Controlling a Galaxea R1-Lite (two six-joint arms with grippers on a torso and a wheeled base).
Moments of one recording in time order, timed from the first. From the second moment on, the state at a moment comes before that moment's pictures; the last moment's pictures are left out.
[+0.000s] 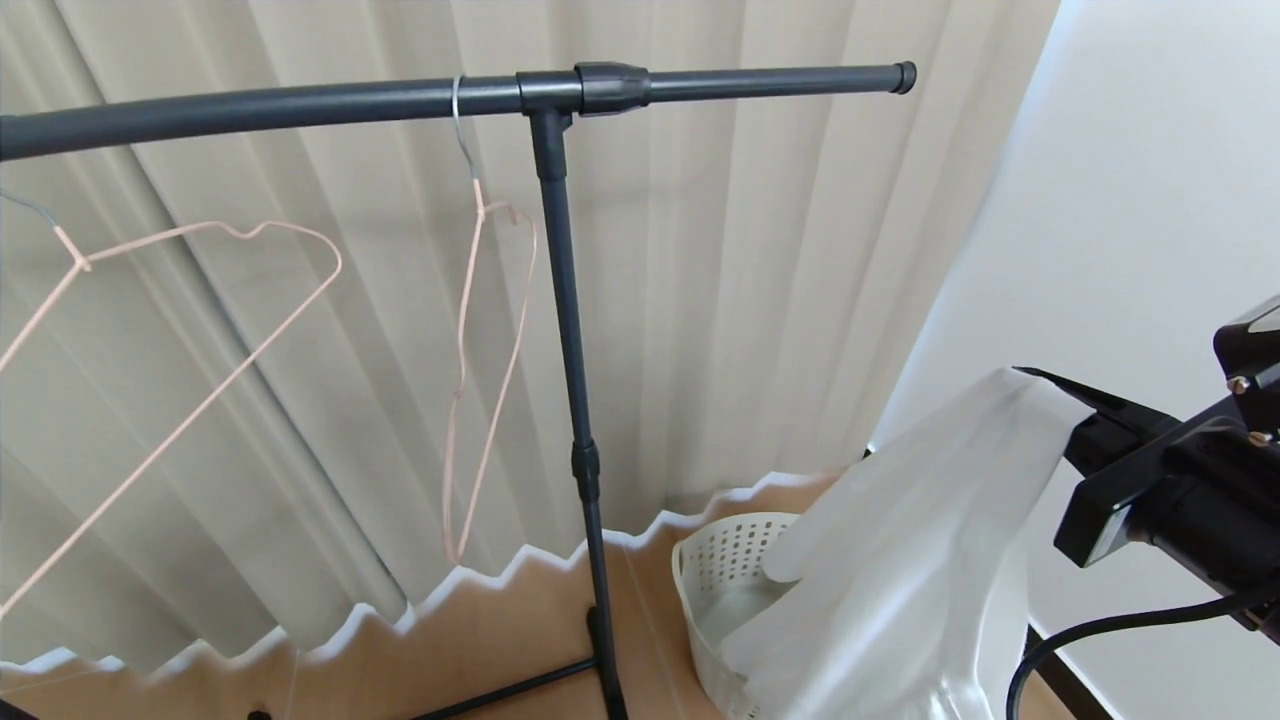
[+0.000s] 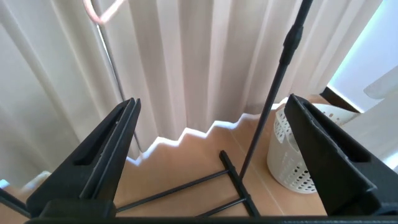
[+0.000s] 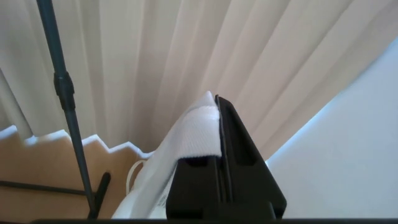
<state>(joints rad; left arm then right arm) 0.00 0.00 0.00 0.00 -0.05 0.00 0.69 1.24 -0.43 -0.83 -0.40 -0.29</state>
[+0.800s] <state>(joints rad) 0.00 0.00 0.00 0.00 -0.05 0.00 0.69 1.24 -0.43 -0.83 -0.40 -0.29</state>
